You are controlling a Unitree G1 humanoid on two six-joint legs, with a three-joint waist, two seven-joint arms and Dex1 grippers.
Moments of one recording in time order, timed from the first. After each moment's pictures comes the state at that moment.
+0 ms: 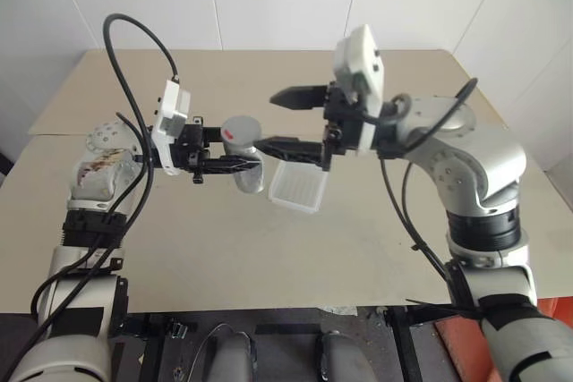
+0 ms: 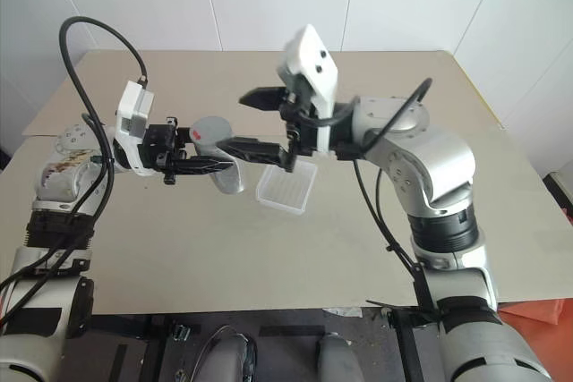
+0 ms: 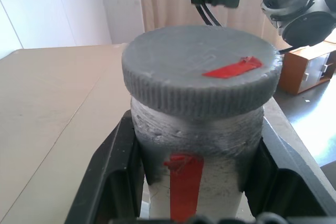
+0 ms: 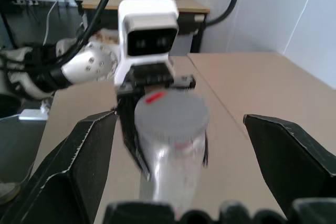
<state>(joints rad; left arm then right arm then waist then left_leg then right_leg) -0.81 0.63 0.02 0.29 -0.50 0.27 -1.47 -1.00 -0.43 0.12 -0.25 0.57 0.85 0.81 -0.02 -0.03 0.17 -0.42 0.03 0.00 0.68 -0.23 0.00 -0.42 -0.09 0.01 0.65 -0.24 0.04</state>
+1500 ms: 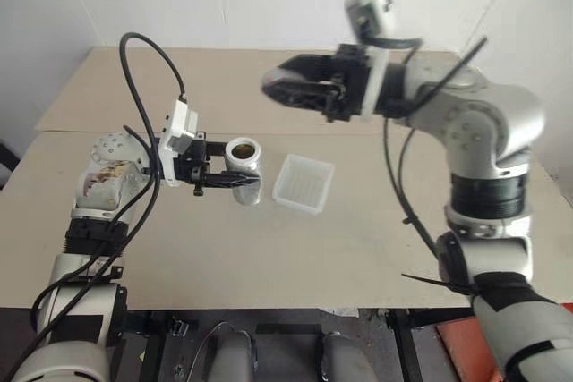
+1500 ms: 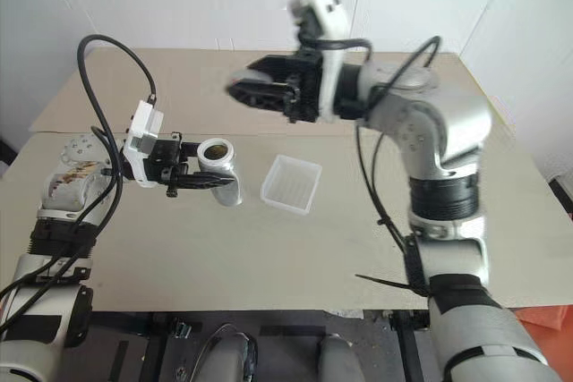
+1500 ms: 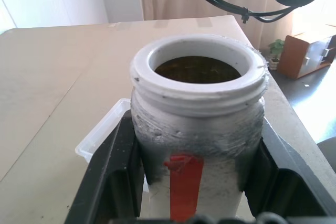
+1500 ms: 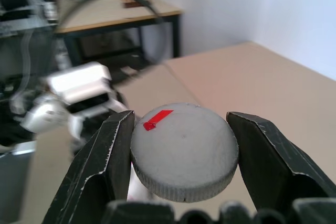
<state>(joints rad) -0.76 0.64 0.01 0.29 -0.45 0.22 -1.48 -1.03 -0.49 -0.03 -0.13 0.59 1.00 0.73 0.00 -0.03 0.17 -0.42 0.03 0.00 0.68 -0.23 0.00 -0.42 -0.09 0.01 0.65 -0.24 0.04</state>
